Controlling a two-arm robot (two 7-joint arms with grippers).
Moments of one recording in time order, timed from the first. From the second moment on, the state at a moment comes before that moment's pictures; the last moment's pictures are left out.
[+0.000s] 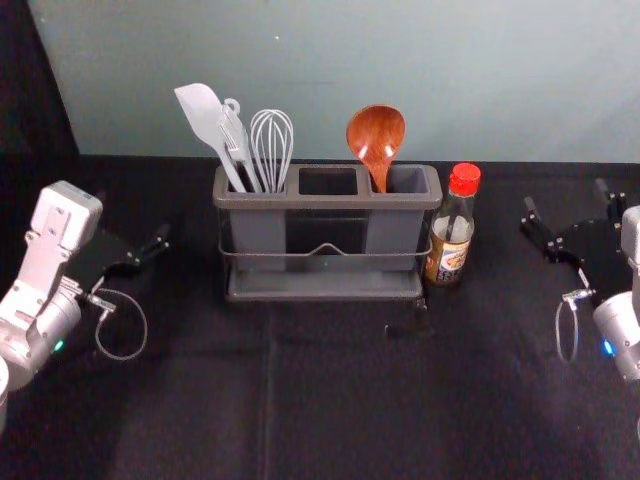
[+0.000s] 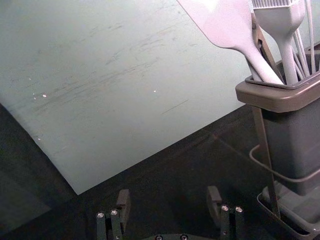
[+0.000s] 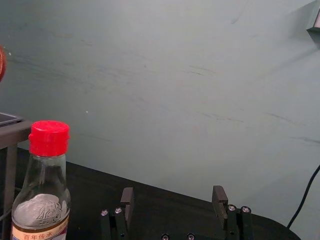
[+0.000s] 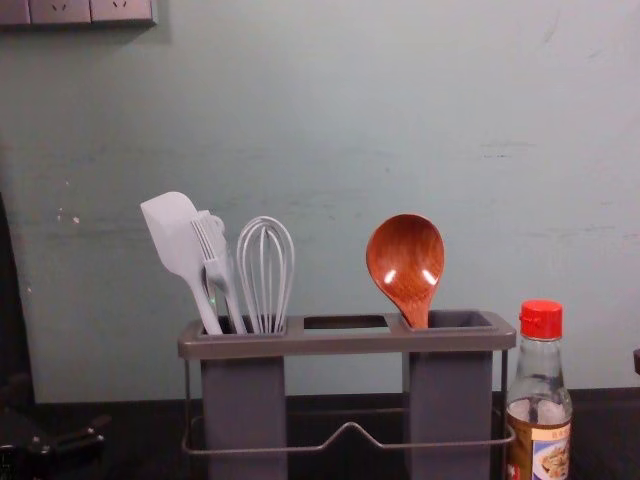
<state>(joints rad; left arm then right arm) -0.20 0.60 0.45 -1.41 -0.25 -0.12 0.03 0.13 0.19 0.01 -1.32 -0.08 -0.32 0.13</state>
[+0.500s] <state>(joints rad) -0.20 0.60 0.45 -1.41 -0.25 -0.12 0.03 0.13 0.19 0.01 -1.32 -0.08 -0.32 0.13</state>
